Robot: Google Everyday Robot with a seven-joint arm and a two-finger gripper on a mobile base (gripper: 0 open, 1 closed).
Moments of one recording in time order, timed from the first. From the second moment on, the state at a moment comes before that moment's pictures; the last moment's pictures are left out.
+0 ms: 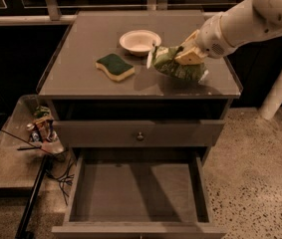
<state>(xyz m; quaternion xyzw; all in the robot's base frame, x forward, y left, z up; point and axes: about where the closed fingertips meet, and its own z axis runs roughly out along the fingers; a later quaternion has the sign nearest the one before) 0.652 -0.138 0.914 -0.56 0.72 0.08 0.39</state>
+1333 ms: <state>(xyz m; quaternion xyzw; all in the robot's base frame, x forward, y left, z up) 0.495 -0.162 0.956 -0.57 0.70 0.06 0.43</state>
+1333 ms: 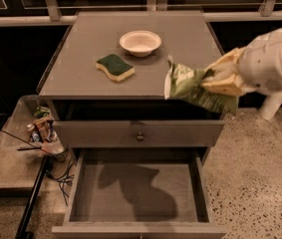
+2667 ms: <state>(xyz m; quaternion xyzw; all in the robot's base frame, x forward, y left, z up) 0.457 -0.149 0.825 -0.55 0.74 0.07 0.38</state>
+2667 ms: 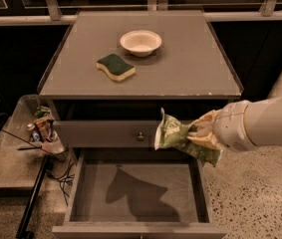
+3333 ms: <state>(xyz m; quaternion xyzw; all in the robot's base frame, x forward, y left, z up) 0.451 -0.097 0.731 -0.57 0.73 0.15 0.35</state>
